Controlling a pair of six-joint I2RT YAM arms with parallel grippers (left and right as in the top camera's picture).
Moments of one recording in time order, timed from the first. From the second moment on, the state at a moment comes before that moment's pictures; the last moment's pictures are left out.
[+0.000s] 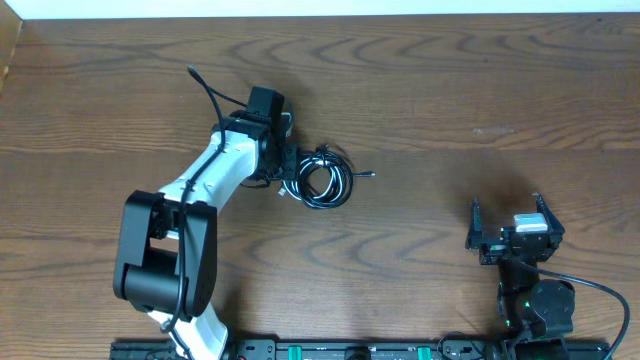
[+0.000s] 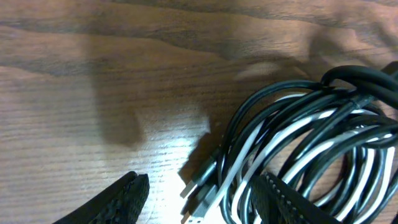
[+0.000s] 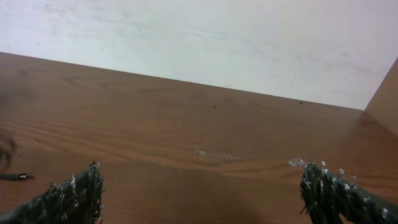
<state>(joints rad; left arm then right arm) -0.25 1.86 1.19 -0.66 0.12 -0.17 0.12 0.01 0.01 -0.06 0.10 -0.13</state>
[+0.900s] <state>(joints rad) -0.25 1.89 1.14 -0.68 0.32 -0.17 0.12 0.01 0.01 -0.06 0.10 -0.13</state>
